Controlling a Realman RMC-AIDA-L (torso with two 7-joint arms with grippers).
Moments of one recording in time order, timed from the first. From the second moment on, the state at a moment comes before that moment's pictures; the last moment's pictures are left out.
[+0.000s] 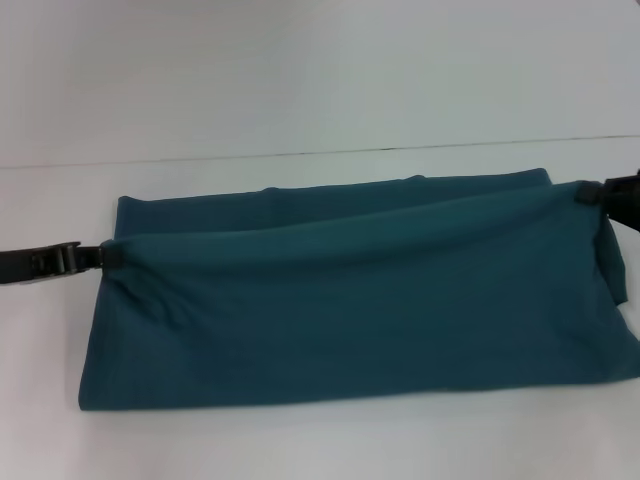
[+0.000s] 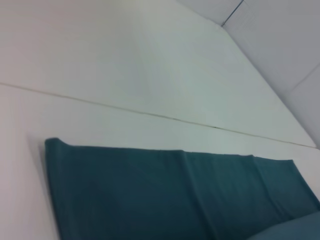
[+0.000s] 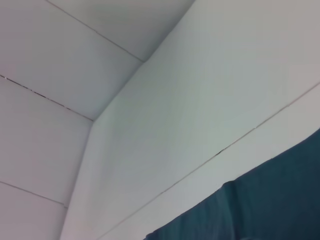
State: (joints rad) left arm -0.65 -2.02 0.43 0.74 2.35 1.39 -2.12; right arm 0.59 1.93 -0.21 -0.57 -2.23 -1.37 2.28
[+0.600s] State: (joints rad) left arm -0.71 -2.02 0.46 0.71 2.35 1.26 -2.12; right arm 0.64 1.94 -0.22 -0.56 -2.23 -1.24 2.28
